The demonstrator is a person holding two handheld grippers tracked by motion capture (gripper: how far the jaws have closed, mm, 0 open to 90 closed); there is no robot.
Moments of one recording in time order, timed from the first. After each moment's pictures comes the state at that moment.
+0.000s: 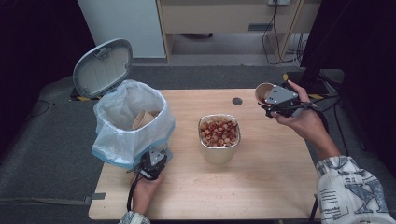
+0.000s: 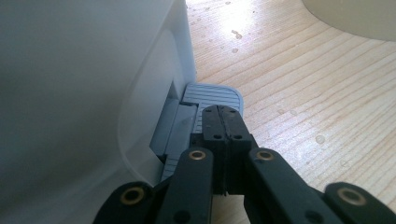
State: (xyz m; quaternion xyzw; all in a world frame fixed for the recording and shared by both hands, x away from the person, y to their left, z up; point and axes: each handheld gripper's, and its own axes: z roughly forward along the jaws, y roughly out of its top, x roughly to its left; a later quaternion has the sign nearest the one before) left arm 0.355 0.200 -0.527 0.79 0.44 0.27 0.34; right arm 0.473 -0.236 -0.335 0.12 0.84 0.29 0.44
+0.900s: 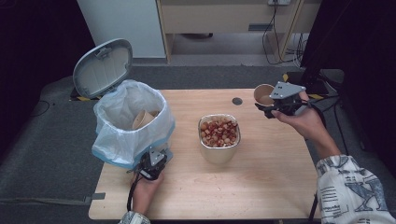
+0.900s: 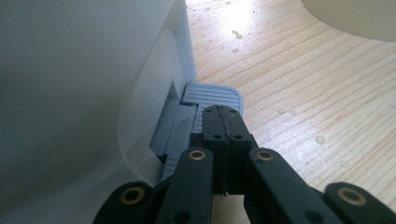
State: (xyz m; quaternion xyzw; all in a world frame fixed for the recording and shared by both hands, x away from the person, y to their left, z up) left arm 0.355 0.200 -0.527 0.79 0.44 0.27 0.34; right arm 0.479 -0.243 -0.337 0.17 0.84 0.37 0.35
